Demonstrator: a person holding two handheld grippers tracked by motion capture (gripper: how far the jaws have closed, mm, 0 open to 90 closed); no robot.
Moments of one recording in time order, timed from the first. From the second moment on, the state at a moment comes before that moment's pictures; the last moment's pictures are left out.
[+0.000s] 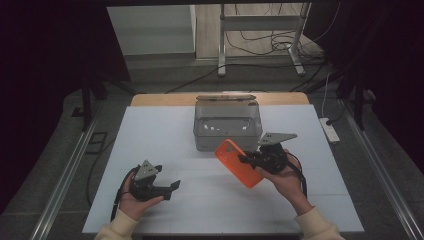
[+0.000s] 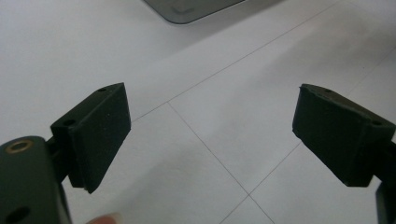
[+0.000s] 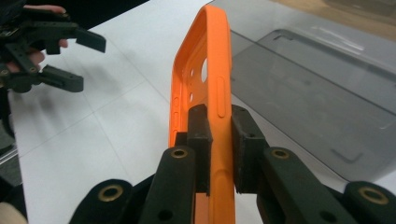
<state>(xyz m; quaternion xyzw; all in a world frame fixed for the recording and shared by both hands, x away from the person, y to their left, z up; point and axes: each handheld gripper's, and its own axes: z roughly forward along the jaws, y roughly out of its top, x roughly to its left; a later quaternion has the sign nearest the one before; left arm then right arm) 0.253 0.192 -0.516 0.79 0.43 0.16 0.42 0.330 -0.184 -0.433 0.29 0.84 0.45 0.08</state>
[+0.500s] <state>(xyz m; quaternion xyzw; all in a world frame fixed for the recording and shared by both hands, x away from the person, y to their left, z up) 0.254 0.192 -0.516 0.79 0.43 0.15 0.42 0.329 -0.185 -0.420 0.30 0.83 0.46 0.10</state>
